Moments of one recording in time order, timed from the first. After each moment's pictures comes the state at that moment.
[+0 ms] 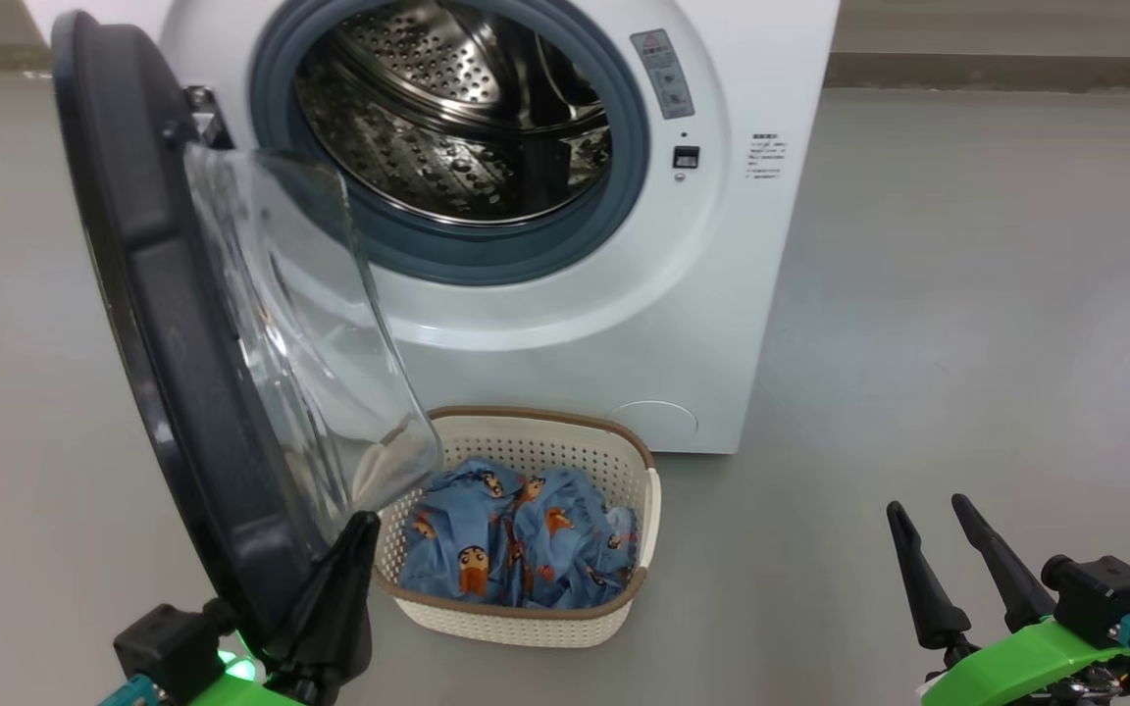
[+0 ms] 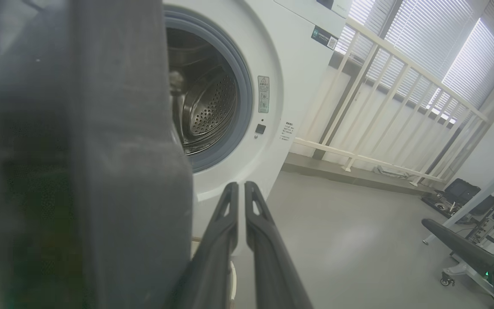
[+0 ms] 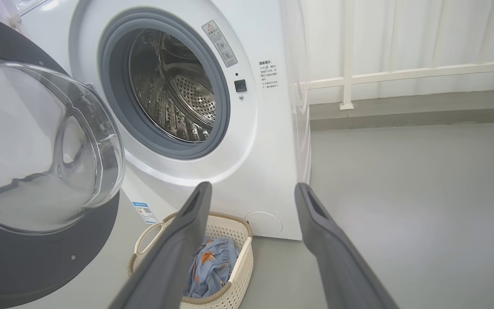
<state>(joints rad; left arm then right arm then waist) -0.06 0.18 -0.27 0.13 -0.61 -0.10 -0.13 -0.03 -0.22 0.18 0.29 0.47 0.13 -0.25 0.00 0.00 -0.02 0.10</state>
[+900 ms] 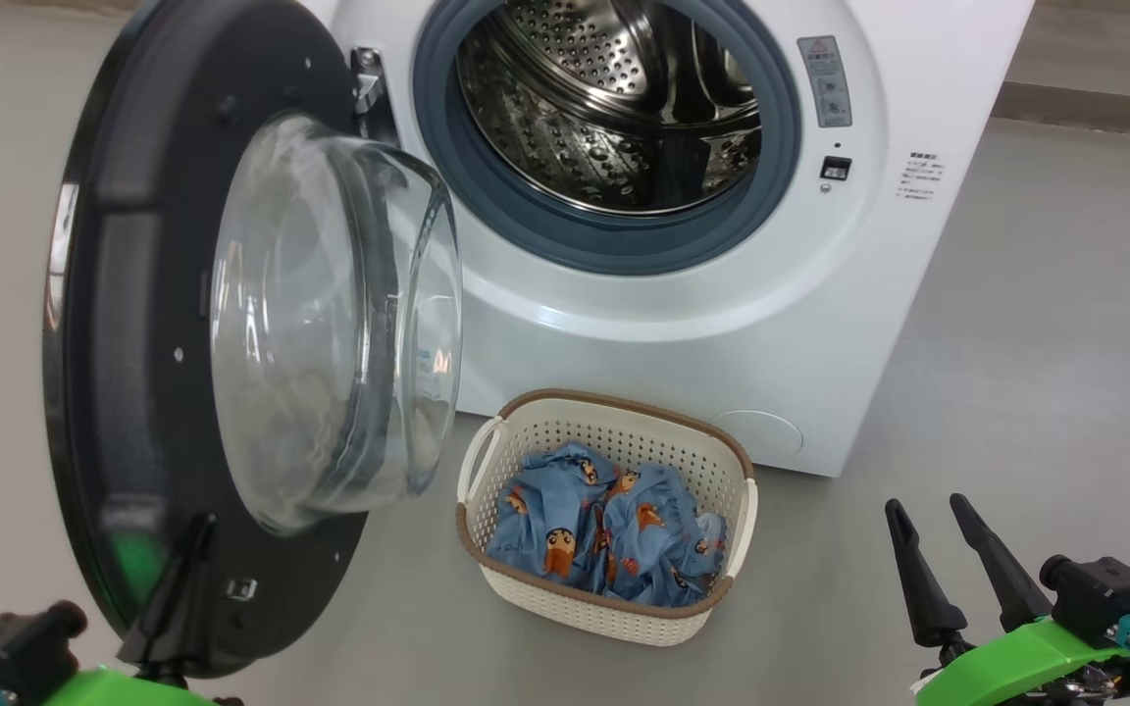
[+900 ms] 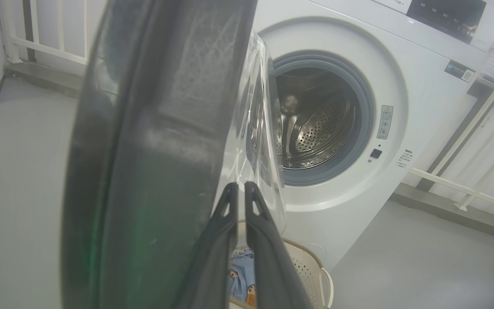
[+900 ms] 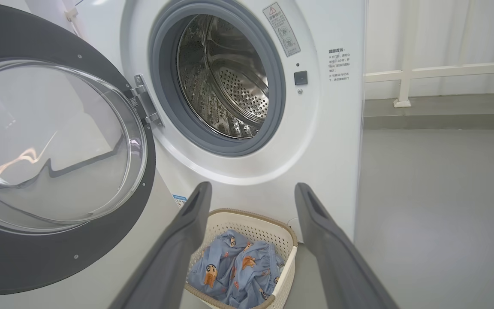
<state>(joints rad) -0.02 0.28 -0.13 0.11 -0.67 -0.01 -0.09 -0.03 -0.19 0.16 0.29 0.47 0.13 -0.25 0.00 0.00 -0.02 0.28</state>
